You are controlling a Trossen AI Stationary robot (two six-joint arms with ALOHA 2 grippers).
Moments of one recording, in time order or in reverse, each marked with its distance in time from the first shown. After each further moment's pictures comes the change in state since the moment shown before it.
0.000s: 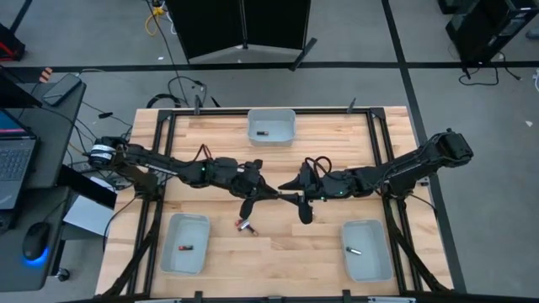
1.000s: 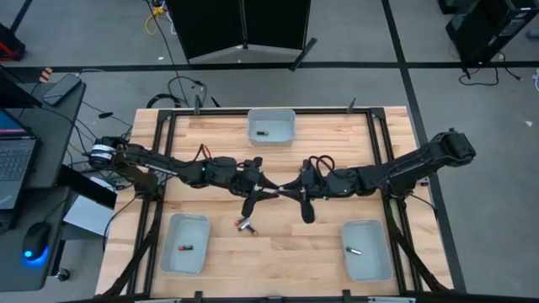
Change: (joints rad) left arm 0.000 0.002 0.001 0.046 -0.043 0.004; right arm 0.005 -0.044 -0.002 0.019 0.001 -0.109
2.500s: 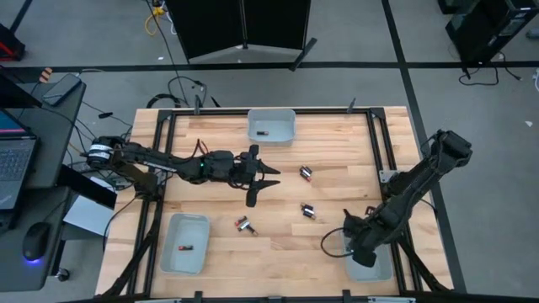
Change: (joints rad) left arm 0.045 -0.023 0.000 0.025 -0.118 0.156; right arm 0.514 0.064 0.159 -1.338 -0.448 0.965
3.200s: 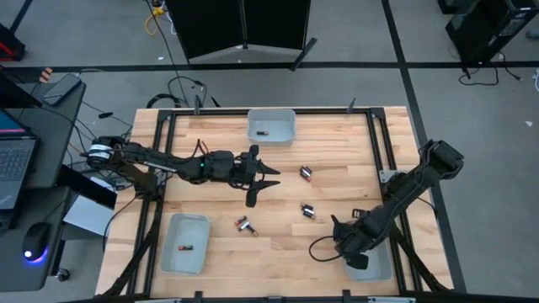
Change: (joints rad) left arm 0.000 0.000 0.000 -0.007 0.002 -0.004; right arm -0.027 0.155 0.000 0.081 0.026 -0.222
